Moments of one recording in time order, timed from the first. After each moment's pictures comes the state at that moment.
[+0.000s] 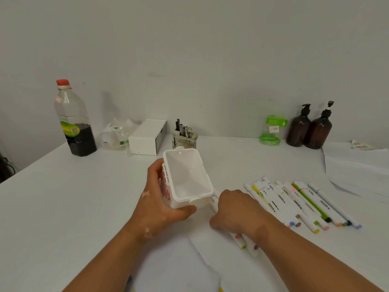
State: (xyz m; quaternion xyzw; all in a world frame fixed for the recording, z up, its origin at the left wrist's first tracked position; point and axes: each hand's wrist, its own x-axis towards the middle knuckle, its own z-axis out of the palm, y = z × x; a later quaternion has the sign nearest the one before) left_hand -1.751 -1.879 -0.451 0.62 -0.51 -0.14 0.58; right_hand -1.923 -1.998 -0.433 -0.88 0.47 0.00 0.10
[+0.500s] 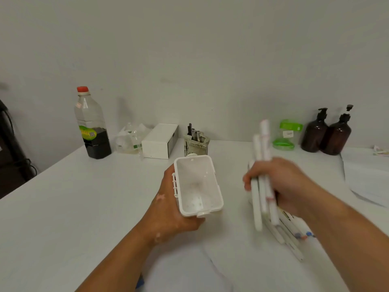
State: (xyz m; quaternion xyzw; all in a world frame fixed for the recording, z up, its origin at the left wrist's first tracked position) left_hand -1.744 -1.879 -0.450 0.59 -0.59 -0.12 0.53; right_hand -1.956 -2.016 -0.354 -0.62 0.34 -0.30 0.64
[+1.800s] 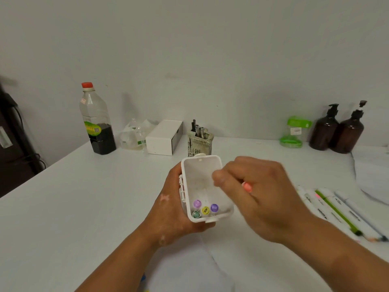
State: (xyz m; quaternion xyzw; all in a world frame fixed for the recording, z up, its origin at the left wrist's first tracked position) left_hand -1.756 -1.877 -0.451 0.58 -0.58 -0.11 0.56; right_hand -1.945 -1.948 -0.348 -0.89 0.15 -0.39 0.17
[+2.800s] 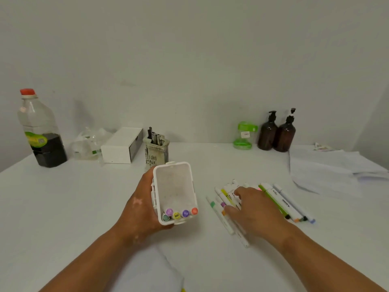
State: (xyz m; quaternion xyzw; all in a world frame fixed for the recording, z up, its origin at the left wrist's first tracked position) left_hand -1.777 -1.907 -0.447 0.54 -0.64 -0.09 0.53; right_hand -2.027 -2.041 -0.430 -0.84 0.52 -0.12 0.08
